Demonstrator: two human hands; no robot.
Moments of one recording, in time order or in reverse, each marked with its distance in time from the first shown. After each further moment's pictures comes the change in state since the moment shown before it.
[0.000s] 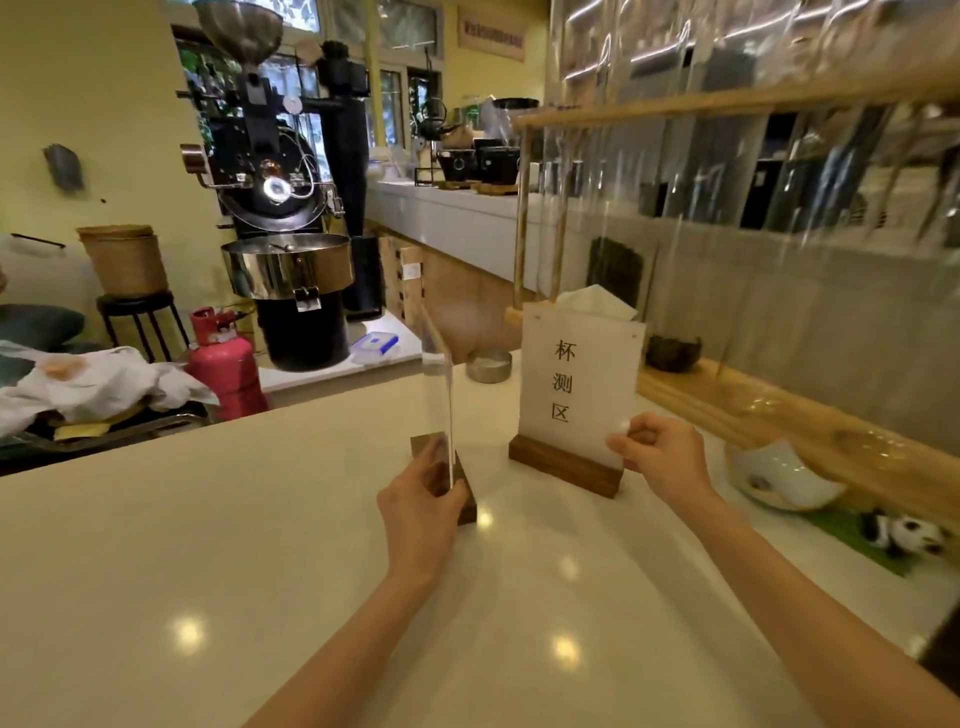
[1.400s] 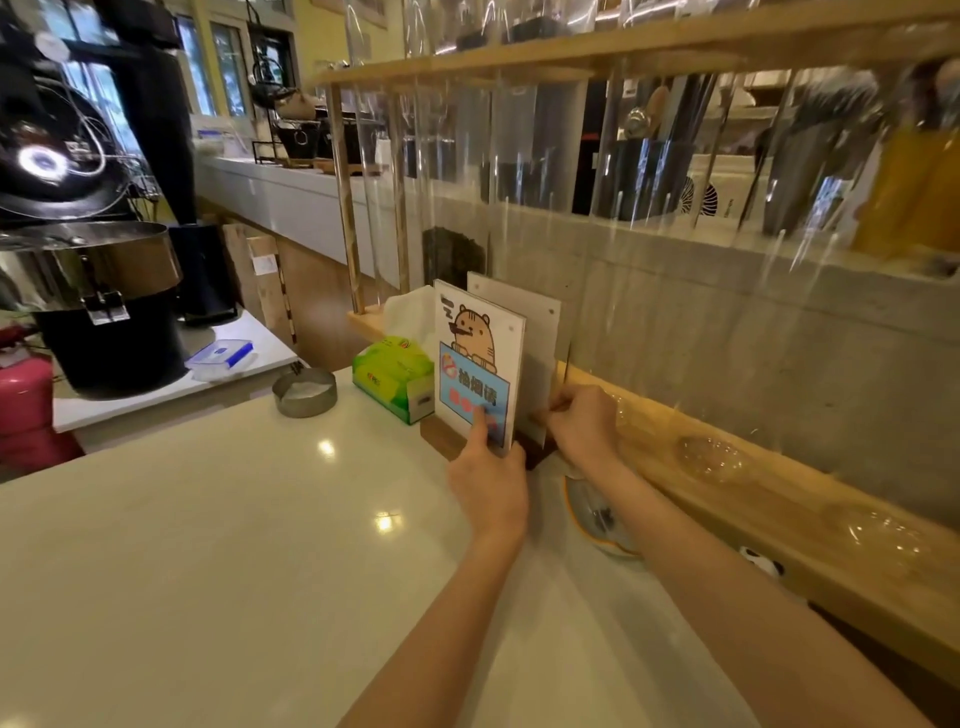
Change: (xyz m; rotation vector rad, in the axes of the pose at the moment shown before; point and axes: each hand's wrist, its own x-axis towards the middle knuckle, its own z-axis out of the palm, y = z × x) left_hand 0.024 0.061 0.273 -0.082 -0.066 -0.085; right_hand 0.112 0.035 -0.073 -0.289 0.229 -0.051
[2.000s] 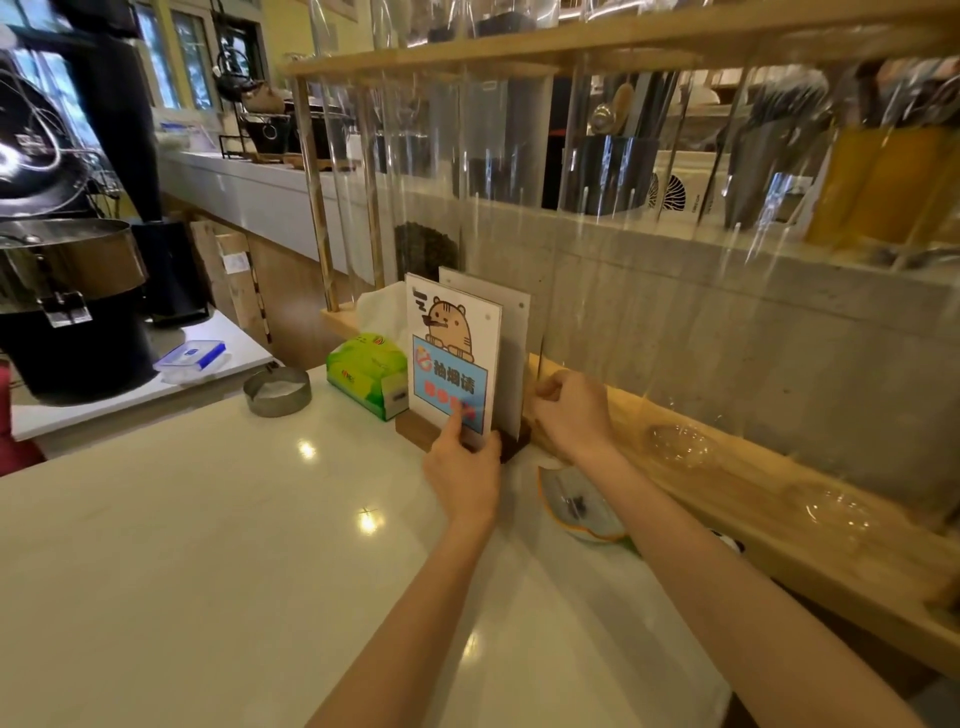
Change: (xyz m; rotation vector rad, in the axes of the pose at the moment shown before) left_hand 0.002 0.003 -0.004 -0.052 -0.075 -0.028; right_hand -0.005 -0.002 -0.021 -0.071 -0.017 0.004
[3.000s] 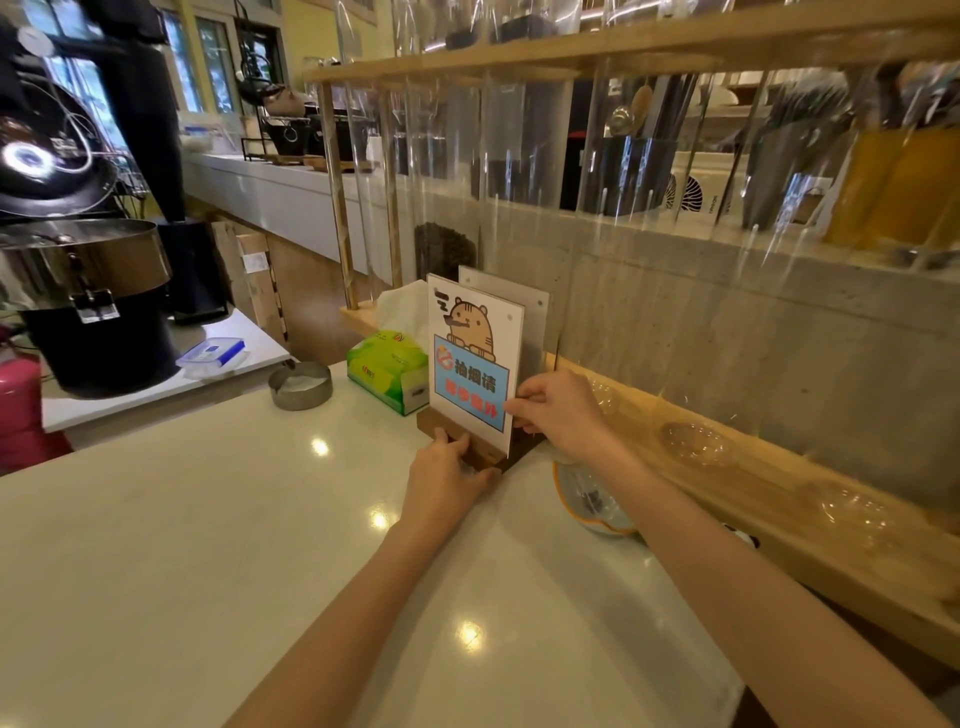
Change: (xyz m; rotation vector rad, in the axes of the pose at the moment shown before) left_hand 0.021 -0.030 -0.039 0.573 -0.405 0.191; right_hand -0.009 -0.022 0.003 0.045 -0.312 -0.095
